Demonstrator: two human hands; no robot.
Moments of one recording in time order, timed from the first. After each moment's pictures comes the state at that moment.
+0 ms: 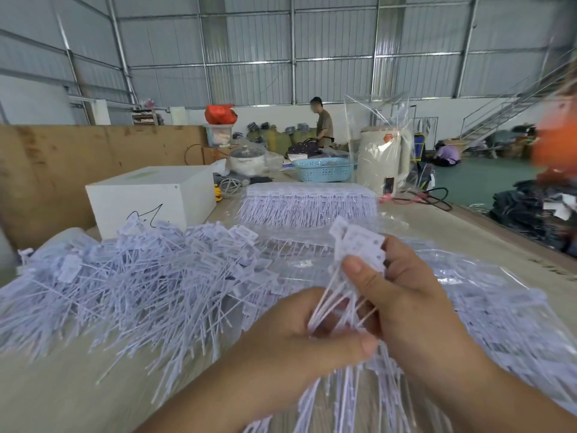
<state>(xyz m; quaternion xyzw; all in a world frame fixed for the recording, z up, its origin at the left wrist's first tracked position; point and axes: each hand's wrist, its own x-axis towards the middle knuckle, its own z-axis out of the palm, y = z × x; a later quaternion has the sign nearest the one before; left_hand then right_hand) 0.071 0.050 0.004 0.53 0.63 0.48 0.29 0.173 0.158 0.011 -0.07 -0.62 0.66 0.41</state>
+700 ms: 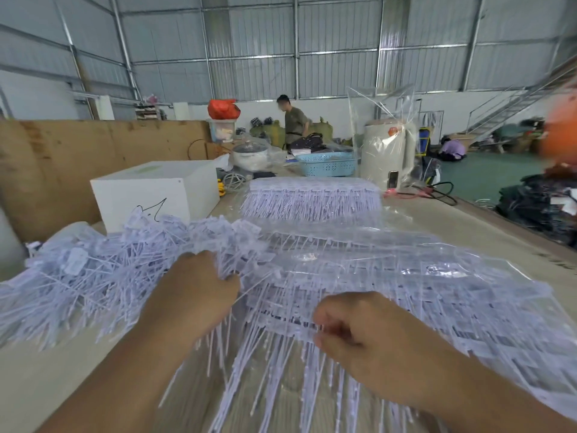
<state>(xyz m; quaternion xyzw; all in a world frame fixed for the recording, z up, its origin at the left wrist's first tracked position) -0.030 0.039 0.005 0.30 0.92 0.23 -0.06 0.175 0.165 -0.011 -0.14 -0.96 0.20 0.16</state>
